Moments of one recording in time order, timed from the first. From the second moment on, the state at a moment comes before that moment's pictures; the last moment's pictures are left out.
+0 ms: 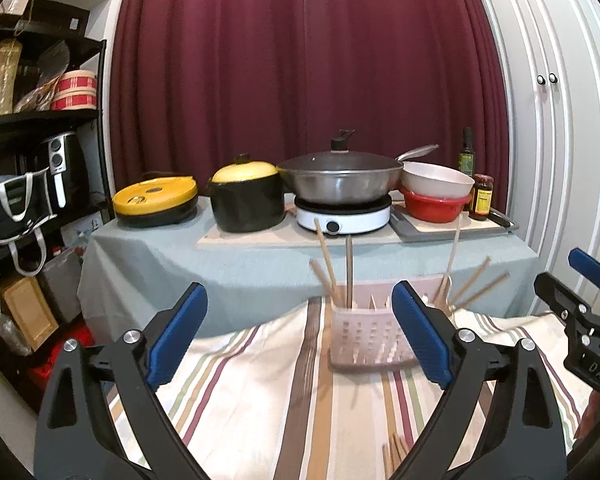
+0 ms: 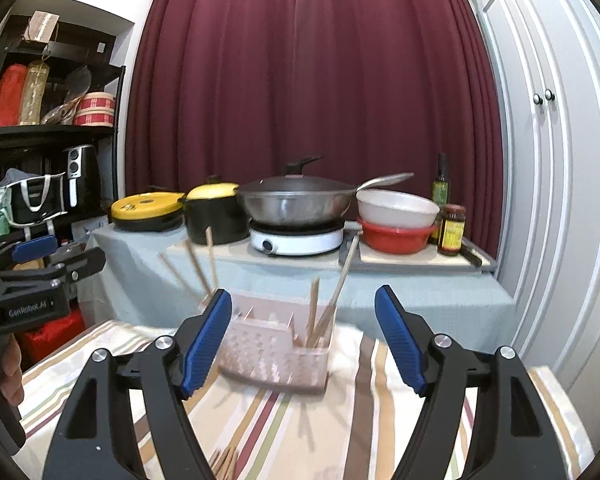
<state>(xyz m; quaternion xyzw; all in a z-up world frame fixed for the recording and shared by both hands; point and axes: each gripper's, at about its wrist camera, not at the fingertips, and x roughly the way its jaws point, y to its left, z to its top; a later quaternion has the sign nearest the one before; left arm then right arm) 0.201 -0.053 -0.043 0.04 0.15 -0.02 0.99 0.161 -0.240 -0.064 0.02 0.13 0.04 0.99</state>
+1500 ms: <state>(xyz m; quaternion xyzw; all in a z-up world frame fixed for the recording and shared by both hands) 0.054 -0.022 -0.224 0.04 0.32 0.01 0.95 0.014 -0.195 -0.249 0.02 0.31 0.11 0.94</state>
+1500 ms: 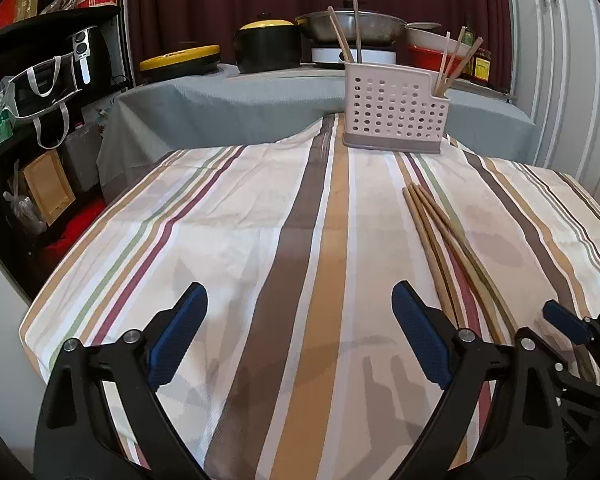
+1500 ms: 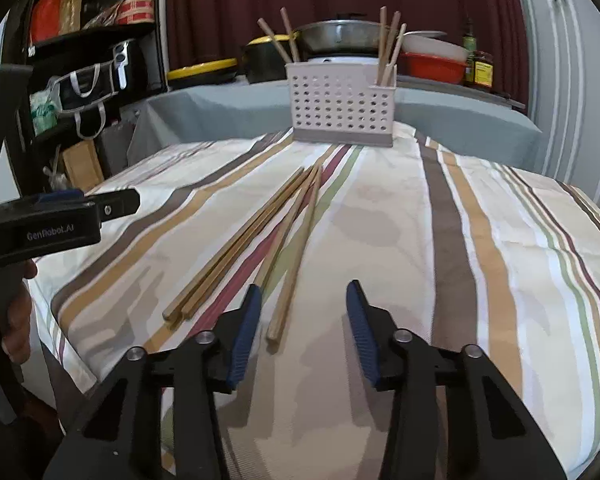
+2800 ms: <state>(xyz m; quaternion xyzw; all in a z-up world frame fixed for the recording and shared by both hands) 0.025 -0.066 -0.268 0.06 0.36 -0.05 0.93 0.013 -0.228 -0.257 0.06 0.31 0.10 0.94</state>
